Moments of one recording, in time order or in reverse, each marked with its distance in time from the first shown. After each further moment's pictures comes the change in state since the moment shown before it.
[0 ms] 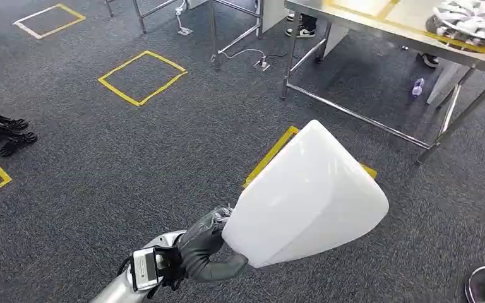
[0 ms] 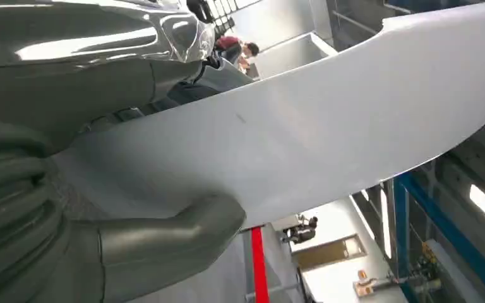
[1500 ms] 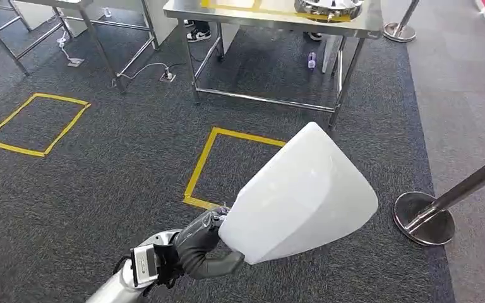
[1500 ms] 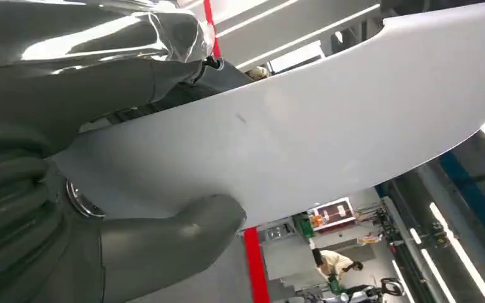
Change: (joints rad) left arm 0.002 0.026 0.016 0.005 0.002 -0.002 0.024; right arm 0.006 0.017 0.028 -0.001 0.053 0.020 0.000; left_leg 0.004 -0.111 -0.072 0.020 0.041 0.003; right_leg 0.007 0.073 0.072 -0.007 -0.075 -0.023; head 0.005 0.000
